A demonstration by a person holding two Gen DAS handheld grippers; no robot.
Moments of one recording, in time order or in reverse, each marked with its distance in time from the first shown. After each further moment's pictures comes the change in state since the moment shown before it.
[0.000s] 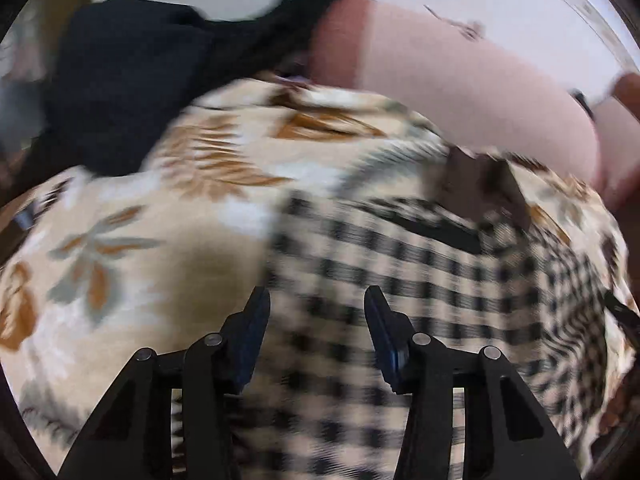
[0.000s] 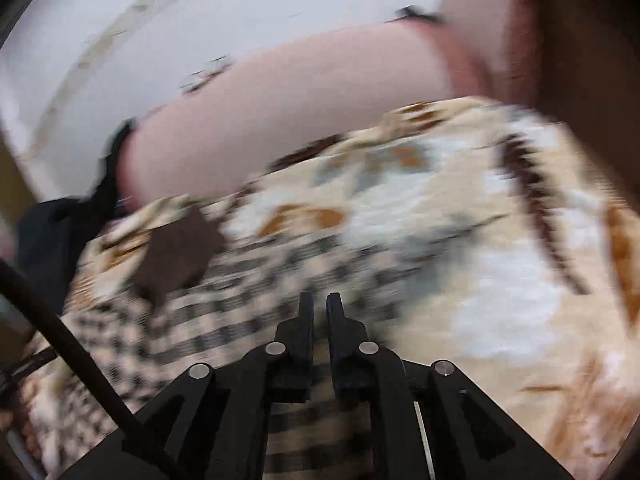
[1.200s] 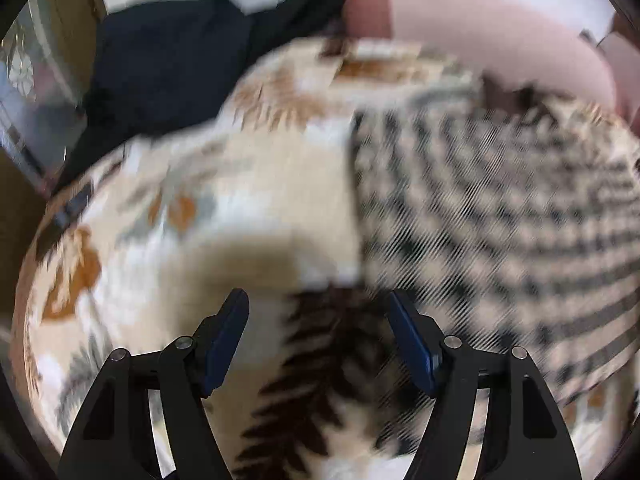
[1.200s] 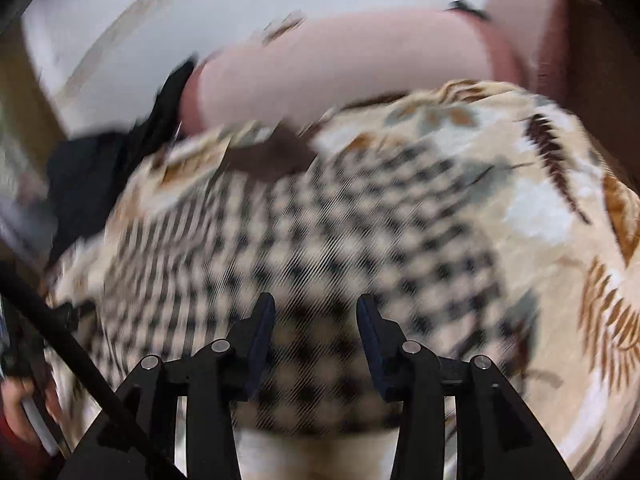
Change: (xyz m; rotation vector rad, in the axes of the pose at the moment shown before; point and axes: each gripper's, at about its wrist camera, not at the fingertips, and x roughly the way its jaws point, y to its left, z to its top) left arm -0.020 0.059 -0.082 0.082 0.072 0.217; right arm -0.040 0.087 -0.092 -0.152 0.124 -0.109
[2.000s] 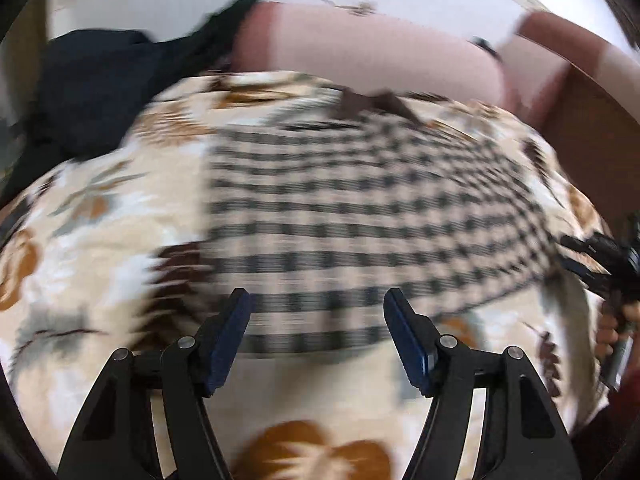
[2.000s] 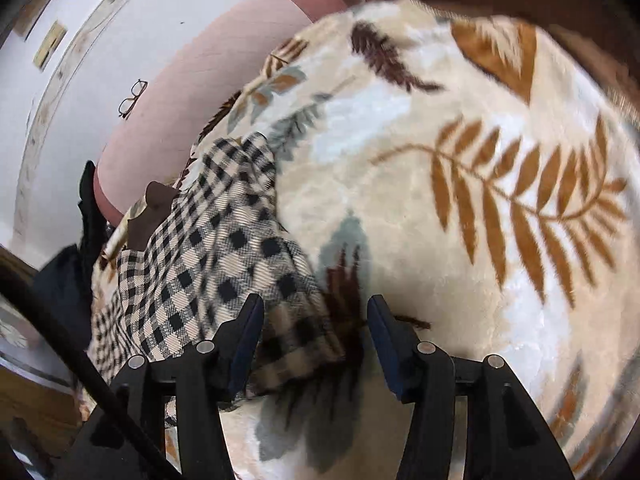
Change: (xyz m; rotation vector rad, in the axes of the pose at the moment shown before) left arm -0.085 -0.085 -0.049 0.131 -0.132 -0.362; right arm -0.029 -0.180 -0.043 0.573 -0.063 0.064
